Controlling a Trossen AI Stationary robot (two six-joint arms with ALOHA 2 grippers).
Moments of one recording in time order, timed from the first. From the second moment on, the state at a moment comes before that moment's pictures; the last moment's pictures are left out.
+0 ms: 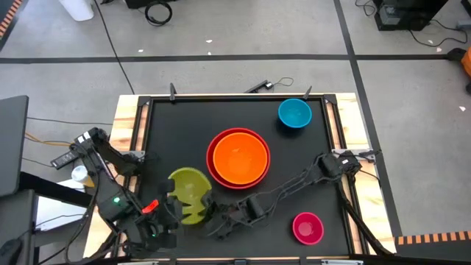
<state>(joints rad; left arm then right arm) -0.91 1.57 1.64 -1.21 -0.72 -0.79 0.45 2.30 1.96 -0.30 0.43 -0.57</state>
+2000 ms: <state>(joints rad) -0.53 1.56 1.08 -0.85 -0.87 -0.91 -0.30 1.30 1.16 -1.02 0.47 0.31</state>
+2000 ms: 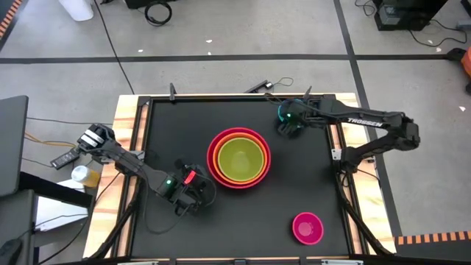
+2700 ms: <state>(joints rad) -0.48 1.56 1.07 -0.75 -0.81 -0.82 -0.60 1.57 0.90 -0.64 0.21 0.04</state>
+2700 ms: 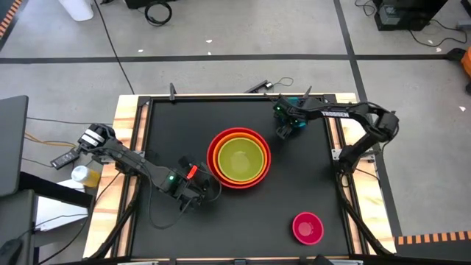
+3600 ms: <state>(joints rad) -0.47 1.56 1.07 -0.75 -0.91 -0.78 0.08 1.25 0.93 -0.44 0.37 0.22</state>
